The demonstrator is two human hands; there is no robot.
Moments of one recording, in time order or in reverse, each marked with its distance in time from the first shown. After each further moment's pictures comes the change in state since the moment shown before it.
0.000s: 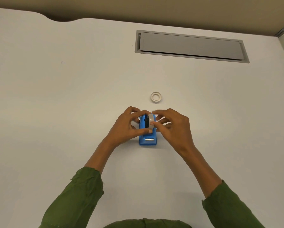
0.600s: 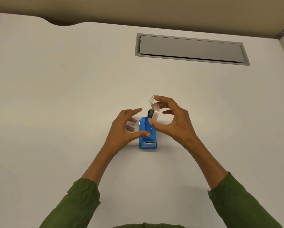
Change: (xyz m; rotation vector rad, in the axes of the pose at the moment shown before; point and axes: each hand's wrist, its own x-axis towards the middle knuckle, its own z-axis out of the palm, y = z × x) left_hand -0.015 0.009 -0.006 -0.135 0.161 -0.021; right_hand 0.024 -0.007 -0.014 0.151 -0.083 0.022
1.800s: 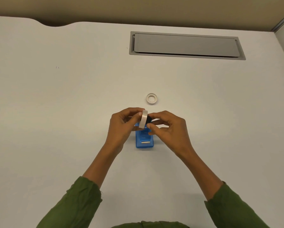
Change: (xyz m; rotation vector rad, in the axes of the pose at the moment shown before) left_hand 0.004 0.030 0.013 -0.393 0.091 -0.173; right_hand -0.025 0.001 0.012 0.145 0.068 0.113
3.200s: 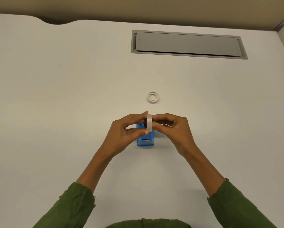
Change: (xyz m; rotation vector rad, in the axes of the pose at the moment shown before) left_hand -0.018 -0.007 -0.014 0.184 -0.241 0.131; right_hand 0.000 0.013 -0.007 0.258 -0.044 0.134
